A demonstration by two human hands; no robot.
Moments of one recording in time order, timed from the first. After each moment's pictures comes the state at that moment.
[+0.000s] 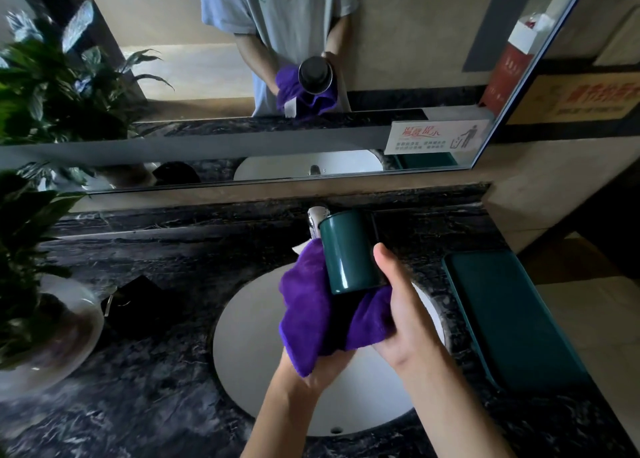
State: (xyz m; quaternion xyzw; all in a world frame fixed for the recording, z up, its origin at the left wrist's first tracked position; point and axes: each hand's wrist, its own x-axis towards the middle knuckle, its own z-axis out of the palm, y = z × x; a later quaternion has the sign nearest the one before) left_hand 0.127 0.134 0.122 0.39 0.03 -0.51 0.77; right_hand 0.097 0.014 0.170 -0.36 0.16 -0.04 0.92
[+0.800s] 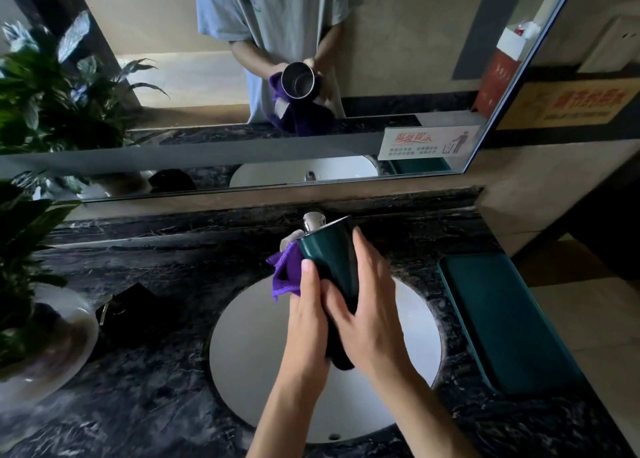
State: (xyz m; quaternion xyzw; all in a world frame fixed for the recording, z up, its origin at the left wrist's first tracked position) left_hand 0.129 0.119 0.162 0.55 0.02 -0.24 0.80; right_hand 0.094 0.040 0.160 -0.84 0.16 -0.28 0.43
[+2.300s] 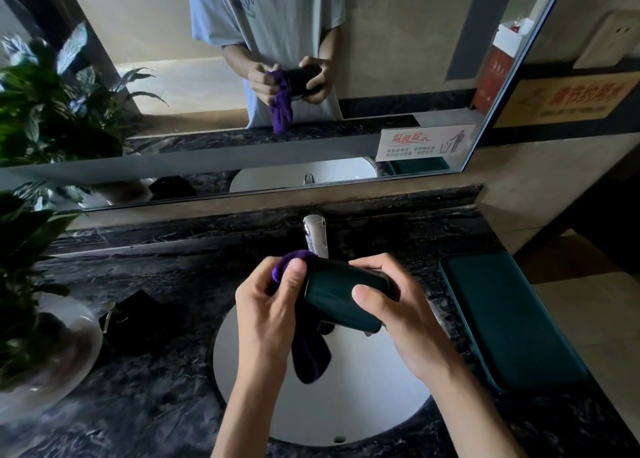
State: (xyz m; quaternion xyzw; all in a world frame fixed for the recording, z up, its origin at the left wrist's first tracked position) left_hand 0.153 0.155 0.179 0.66 -0.09 -0.06 0.74; right_hand 0.074 -0.002 0.182 -0.67 0.14 -0.08 0.72
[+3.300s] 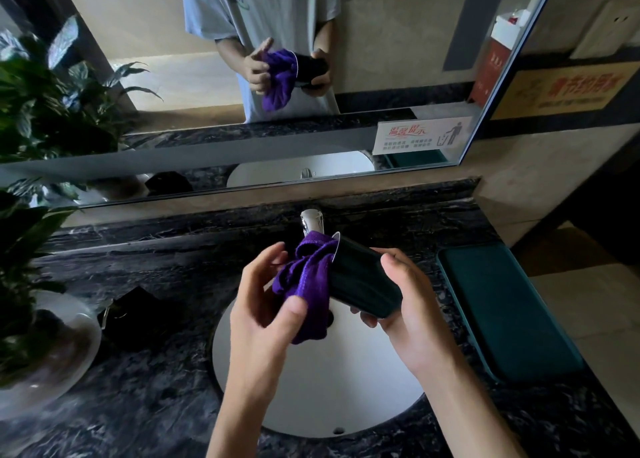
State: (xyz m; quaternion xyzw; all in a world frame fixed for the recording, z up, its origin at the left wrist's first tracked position) left_hand 0.134 0.177 0.180 0.63 -0.15 -0.06 0.76; right_hand 0.076 -0.002 0.172 -0.50 0.19 -0.13 0.84
